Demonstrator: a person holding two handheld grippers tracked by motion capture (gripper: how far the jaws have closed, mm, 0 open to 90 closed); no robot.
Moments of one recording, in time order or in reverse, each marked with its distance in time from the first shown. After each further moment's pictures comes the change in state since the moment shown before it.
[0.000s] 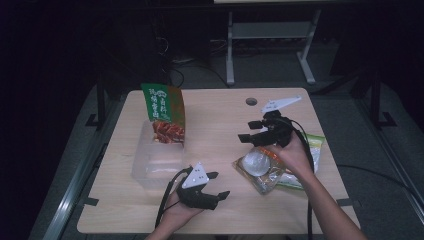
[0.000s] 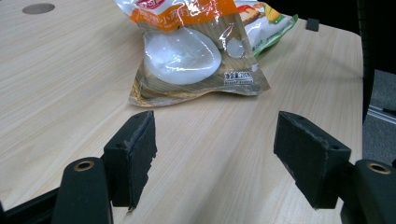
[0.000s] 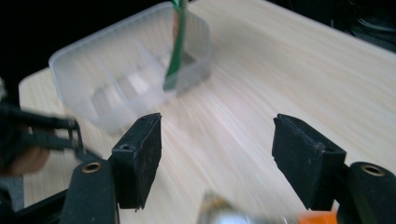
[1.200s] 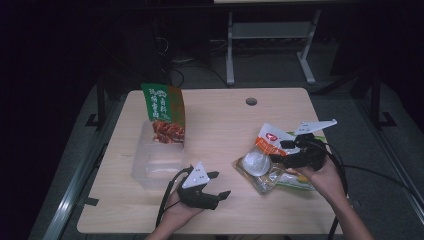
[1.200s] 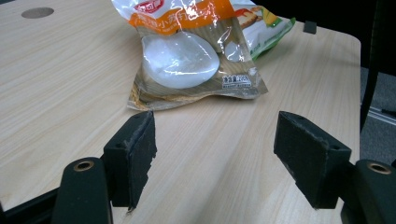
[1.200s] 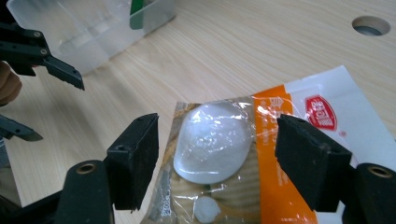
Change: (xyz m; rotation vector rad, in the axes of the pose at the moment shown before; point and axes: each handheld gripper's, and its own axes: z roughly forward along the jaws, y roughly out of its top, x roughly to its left) left arm -0.001 0.002 -0.001 -0.007 -0.003 -0.001; right arm -0.006 -0.074 -0.055 0.064 -0.115 0.083
